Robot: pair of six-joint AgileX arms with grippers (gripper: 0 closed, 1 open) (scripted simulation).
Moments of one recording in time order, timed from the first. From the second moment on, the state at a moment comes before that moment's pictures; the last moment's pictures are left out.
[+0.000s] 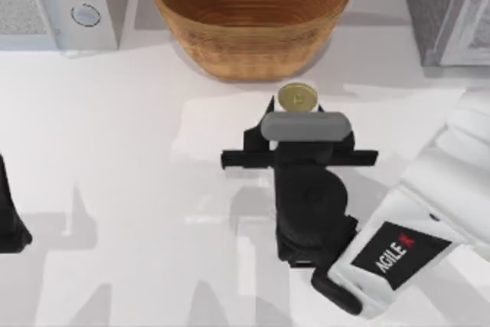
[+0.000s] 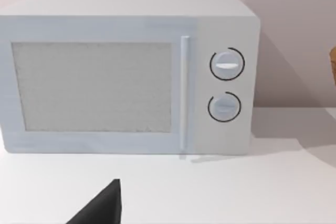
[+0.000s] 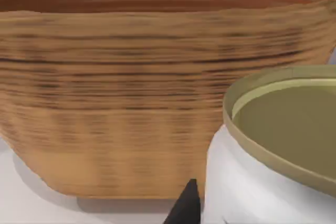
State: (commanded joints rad) left arm 0.00 0.00 0.00 0.00 0.00 0.00; right arm 0.88 2.26 0.84 1.43 0.90 0.01
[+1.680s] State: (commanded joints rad) left arm 0.00 0.00 0.00 0.00 0.00 0.00; right arm 0.46 1.01 0.28 0.54 0.39 0.05
